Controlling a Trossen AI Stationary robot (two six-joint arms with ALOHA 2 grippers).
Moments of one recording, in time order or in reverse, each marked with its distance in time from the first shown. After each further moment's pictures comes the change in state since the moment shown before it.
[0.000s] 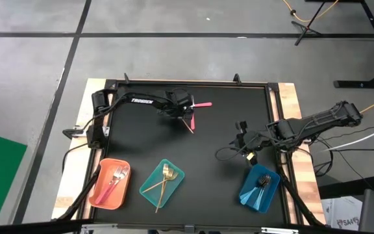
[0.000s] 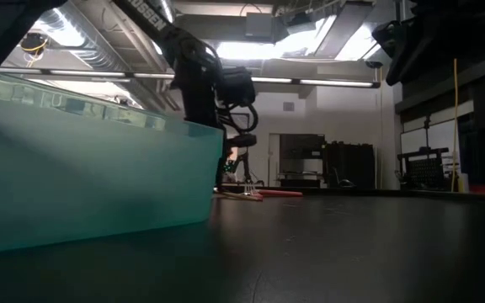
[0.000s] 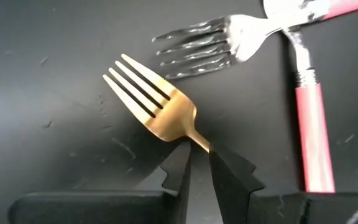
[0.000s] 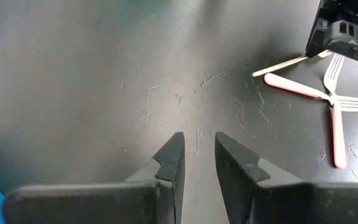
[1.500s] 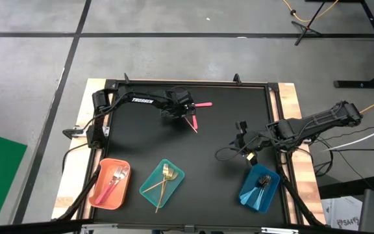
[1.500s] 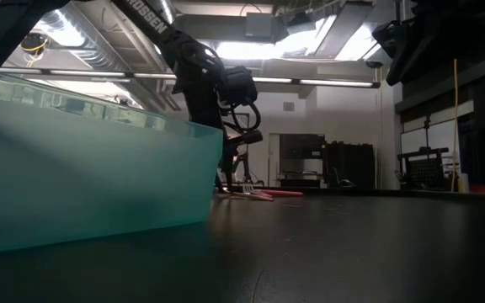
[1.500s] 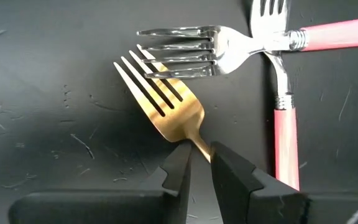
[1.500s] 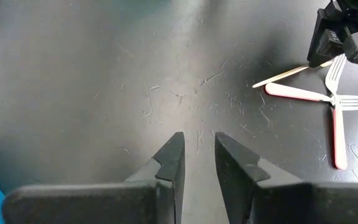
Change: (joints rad) left arm 0.011 0.004 -0.002 0.088 0.049 -0.182; right arm 0.002 0.000 0.000 -0.001 0.000 0.000
